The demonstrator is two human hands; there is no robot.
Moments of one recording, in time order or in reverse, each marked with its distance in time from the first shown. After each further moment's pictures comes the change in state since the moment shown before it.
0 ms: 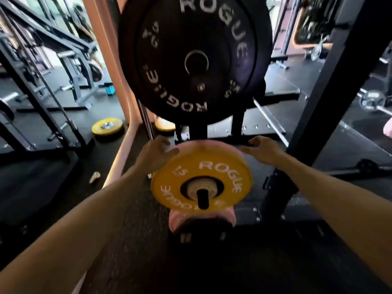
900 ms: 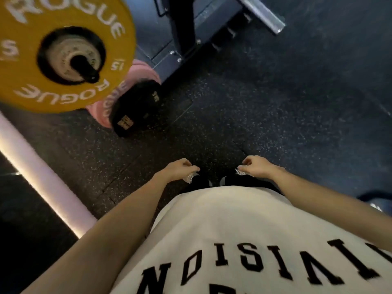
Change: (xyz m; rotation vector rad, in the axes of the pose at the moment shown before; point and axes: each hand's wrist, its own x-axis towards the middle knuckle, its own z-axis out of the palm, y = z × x) left_hand -0.349 -0.063 0.281 0.348 -1.491 -0.277; right_hand -0.491 0.272 0.203 0.184 -0.513 0.996
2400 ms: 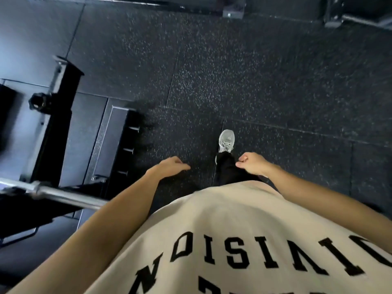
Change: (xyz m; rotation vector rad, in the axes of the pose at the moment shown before) left_hand 0.314 0.816 -0.084 0.588 -0.046 0.194; right_hand 0.190 0.317 -0.637 0.555 0.330 0.189
